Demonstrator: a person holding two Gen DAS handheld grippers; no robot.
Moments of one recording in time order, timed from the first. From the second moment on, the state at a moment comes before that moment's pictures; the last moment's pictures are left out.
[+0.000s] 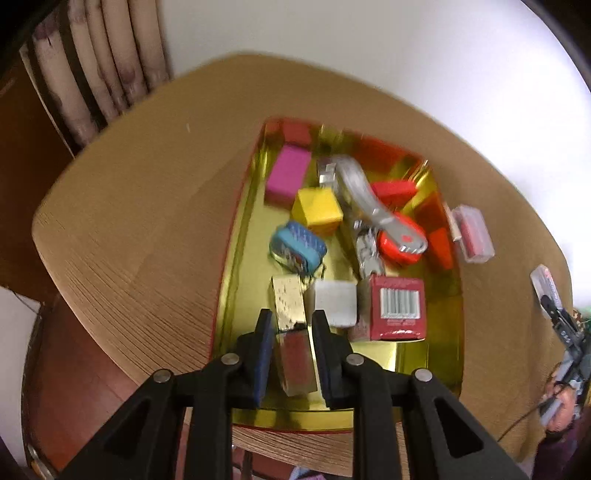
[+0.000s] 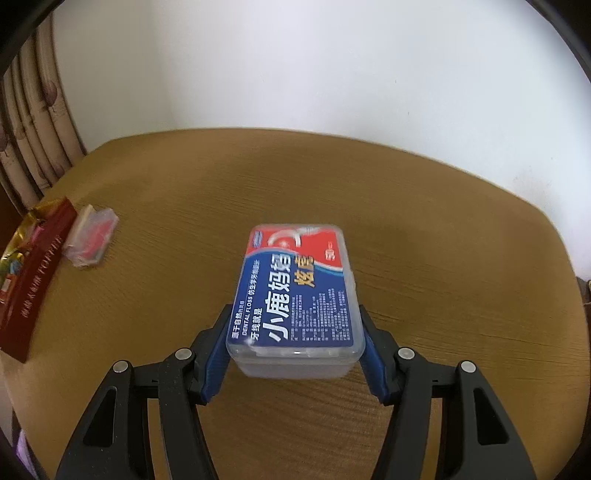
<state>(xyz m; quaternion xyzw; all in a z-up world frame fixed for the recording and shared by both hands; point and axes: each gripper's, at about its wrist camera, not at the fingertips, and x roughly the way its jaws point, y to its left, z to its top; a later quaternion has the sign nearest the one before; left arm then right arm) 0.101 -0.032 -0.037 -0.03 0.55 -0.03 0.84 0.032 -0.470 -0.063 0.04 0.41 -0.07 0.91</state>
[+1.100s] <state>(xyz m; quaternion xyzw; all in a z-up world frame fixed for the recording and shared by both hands) 0.004 0.035 -0.012 -0.10 0.41 -0.06 0.90 0.210 -0.084 -0.008 -0.01 0.47 0.19 0.86</state>
